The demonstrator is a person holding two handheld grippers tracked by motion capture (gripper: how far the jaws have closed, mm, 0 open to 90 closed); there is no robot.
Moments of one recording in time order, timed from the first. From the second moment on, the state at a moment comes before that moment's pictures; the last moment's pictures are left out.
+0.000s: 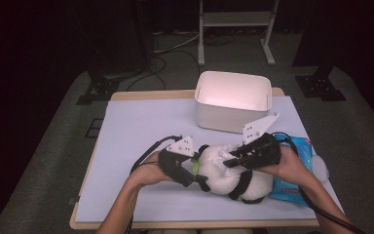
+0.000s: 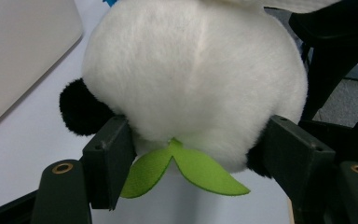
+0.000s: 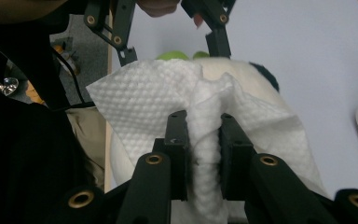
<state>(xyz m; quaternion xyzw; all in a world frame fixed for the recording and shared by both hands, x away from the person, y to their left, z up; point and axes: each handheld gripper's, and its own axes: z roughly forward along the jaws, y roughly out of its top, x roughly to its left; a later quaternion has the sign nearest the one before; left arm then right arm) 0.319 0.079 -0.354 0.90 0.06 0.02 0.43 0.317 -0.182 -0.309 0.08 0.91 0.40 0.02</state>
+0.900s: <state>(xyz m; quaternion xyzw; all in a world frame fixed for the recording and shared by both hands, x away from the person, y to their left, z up) 0.317 0.073 -0.355 0.90 0.06 0.02 0.42 0.301 -0.160 -0.308 0.04 0.91 0.41 0.00</state>
